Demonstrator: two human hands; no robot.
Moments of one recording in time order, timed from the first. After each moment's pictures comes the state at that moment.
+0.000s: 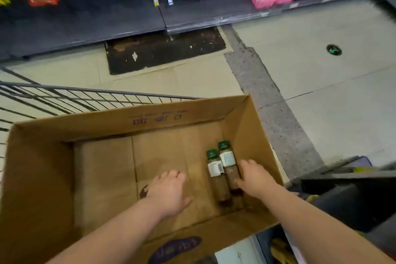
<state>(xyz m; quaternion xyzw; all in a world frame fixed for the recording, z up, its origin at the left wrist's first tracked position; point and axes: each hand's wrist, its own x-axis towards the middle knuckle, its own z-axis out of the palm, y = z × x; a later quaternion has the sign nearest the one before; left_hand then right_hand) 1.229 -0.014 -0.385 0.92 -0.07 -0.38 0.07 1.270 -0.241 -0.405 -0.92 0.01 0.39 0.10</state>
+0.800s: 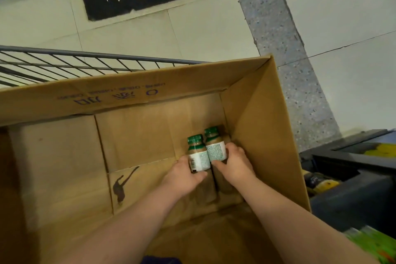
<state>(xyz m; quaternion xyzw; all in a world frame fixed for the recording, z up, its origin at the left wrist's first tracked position) 1.271 -0.080 -0.531 0.79 0.24 -0.46 0.32 1.300 -0.228 -0.548 -0.86 0.16 0.42 0.25</state>
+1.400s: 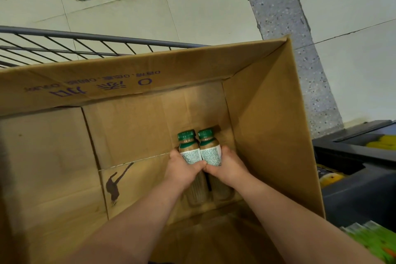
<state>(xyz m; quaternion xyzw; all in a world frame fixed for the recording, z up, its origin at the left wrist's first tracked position) 1.271 -0.087 -0.563 0.73 0.40 -0.36 0.42 1.288 -0.219 -0.575 -0.81 0.16 0.47 0.30</state>
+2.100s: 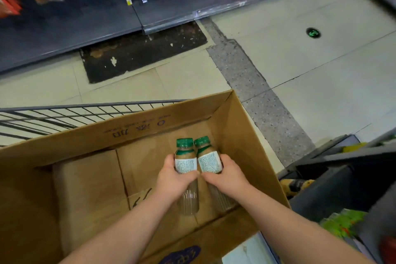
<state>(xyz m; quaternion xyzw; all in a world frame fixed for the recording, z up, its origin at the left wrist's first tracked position) 1.266 -0.048 -0.400 0.78 0.25 -0.27 0.51 1.270 -0.200 -0.405 -0.84 0.18 0.31 0.42</state>
